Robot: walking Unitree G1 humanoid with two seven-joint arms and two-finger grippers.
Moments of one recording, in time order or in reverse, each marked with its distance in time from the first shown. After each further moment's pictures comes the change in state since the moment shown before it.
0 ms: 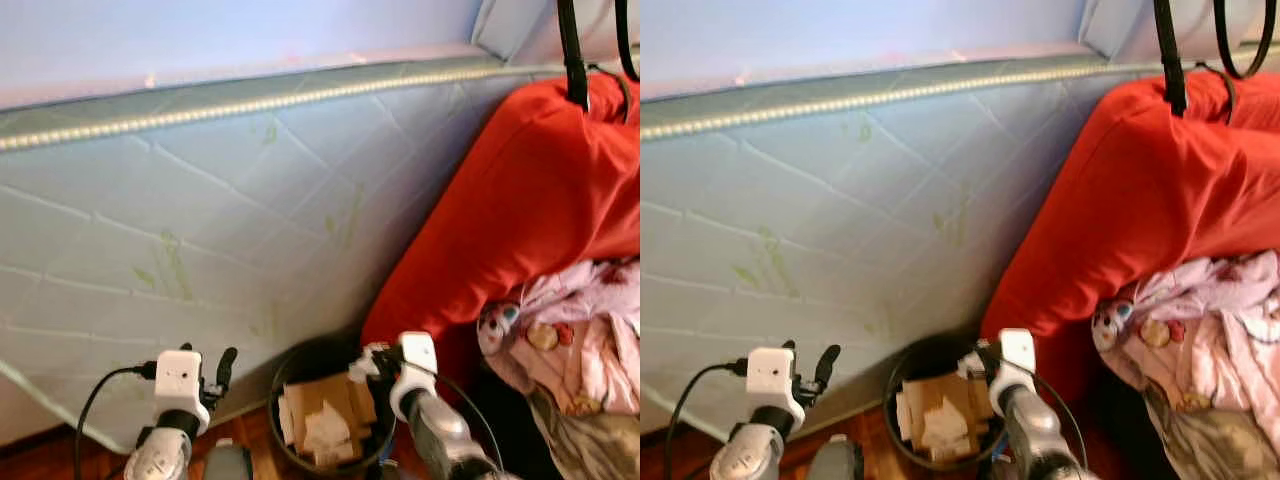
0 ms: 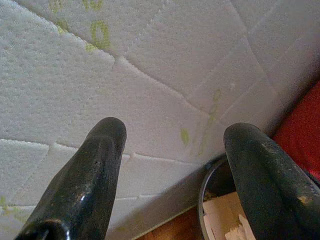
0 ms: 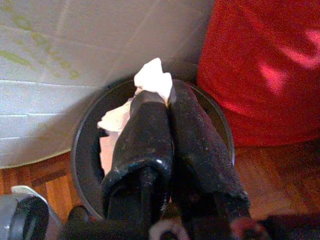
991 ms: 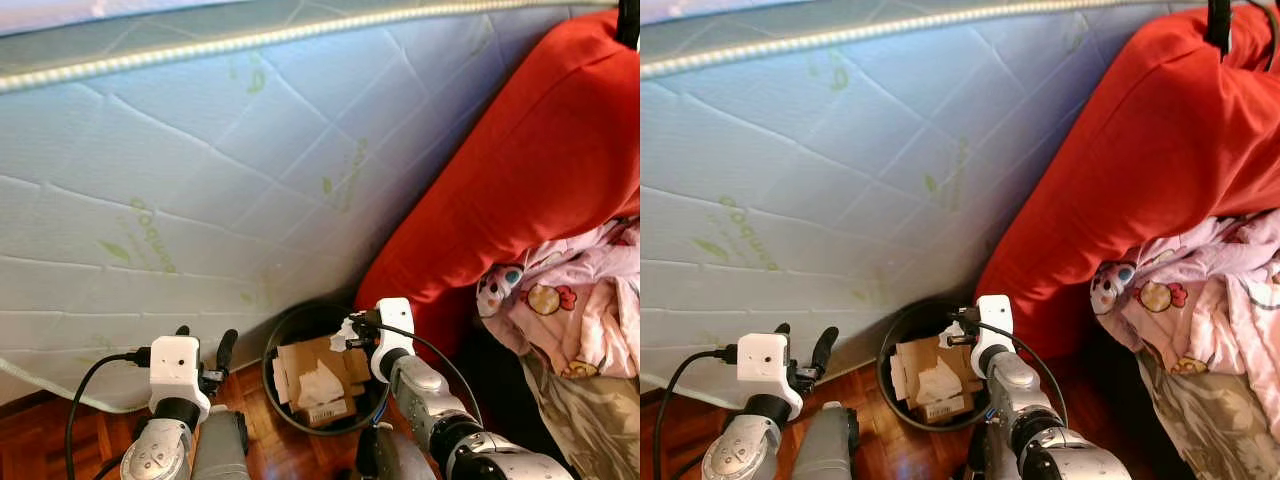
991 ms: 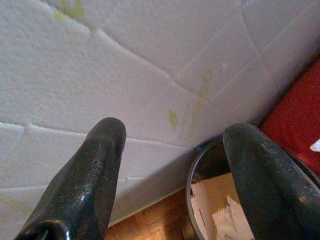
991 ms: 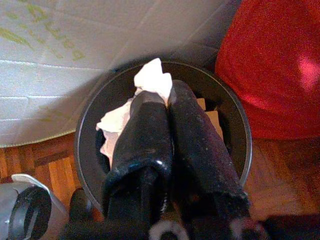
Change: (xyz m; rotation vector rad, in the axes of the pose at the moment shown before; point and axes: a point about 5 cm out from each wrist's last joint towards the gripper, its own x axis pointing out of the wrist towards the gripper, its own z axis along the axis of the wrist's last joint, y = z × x) left arm -0.009 -0.008 0.031 -0.018 -0.047 0.022; right arm 0.017 0.026 0.037 -0.065 -0.016 0.077
